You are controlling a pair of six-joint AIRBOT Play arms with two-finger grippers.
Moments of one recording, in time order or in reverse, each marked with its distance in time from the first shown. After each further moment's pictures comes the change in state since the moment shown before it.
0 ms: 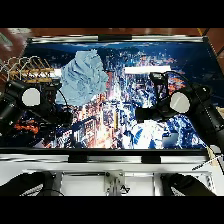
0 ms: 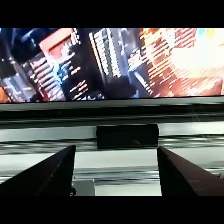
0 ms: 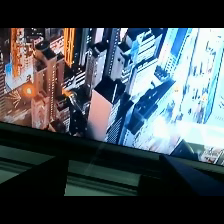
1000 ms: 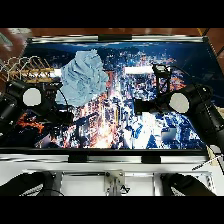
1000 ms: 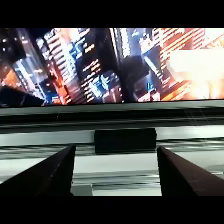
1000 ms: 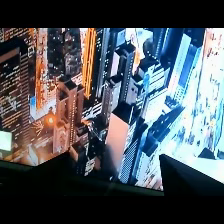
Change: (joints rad) left arm 0.000 -0.006 0.000 -0.003 0.033 0.000; right arm 0.000 0.000 0.000 -0.036 -0.152 0.045
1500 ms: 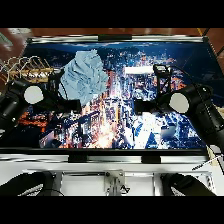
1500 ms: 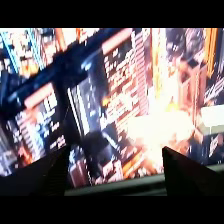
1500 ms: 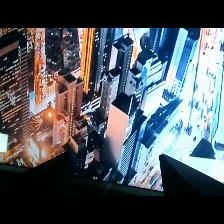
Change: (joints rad) left arm 0.047 -0.043 0.032 -0.047 0.351 0.056; right arm 0.000 0.000 0.000 -0.019 0.003 0.006
